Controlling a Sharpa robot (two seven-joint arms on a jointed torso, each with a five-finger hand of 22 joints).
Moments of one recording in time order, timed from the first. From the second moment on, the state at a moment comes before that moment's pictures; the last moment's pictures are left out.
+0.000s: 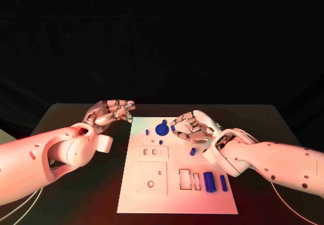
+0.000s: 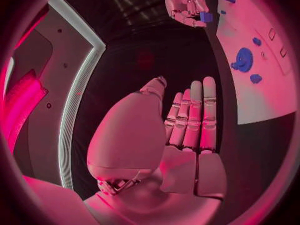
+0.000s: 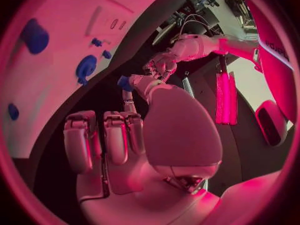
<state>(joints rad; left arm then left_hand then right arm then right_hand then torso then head) 1.19 -0.95 0.00 1.59 -0.07 -0.31 0.39 1.53 -0.13 0.17 0.28 0.29 0.86 0.21 0.18 0.17 1.01 0.16 0.08 0.07 0.89 0.10 0.78 0.57 0.18 0.85 0.20 0.83 0.52 1.19 -0.80 -0.14 1.61 -0.87 -0.61 0.20 1.38 -0.19 0.52 0.17 0.30 1.03 0.12 0.20 0.31 1.47 0.03 1.57 1.31 1.47 -0.04 1.57 1.31 0.01 1.46 0.06 1.57 1.31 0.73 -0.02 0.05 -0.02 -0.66</state>
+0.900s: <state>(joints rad) 1.18 -0.93 0.00 1.57 -0.07 -0.31 0.39 1.53 -0.13 0.17 0.28 0.29 0.86 0.21 0.18 0.17 1.01 0.16 0.08 0.07 0.89 0.10 0.78 0.57 0.18 0.85 0.20 0.83 0.52 1.09 -0.64 -0.14 1.52 -0.74 -0.57 0.24 1.37 -0.19 0.51 0.16 0.30 1.02 0.12 0.23 0.31 1.46 0.03 1.57 1.31 1.46 -0.04 1.57 1.31 0.01 1.47 0.06 1.57 1.31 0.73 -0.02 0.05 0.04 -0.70</state>
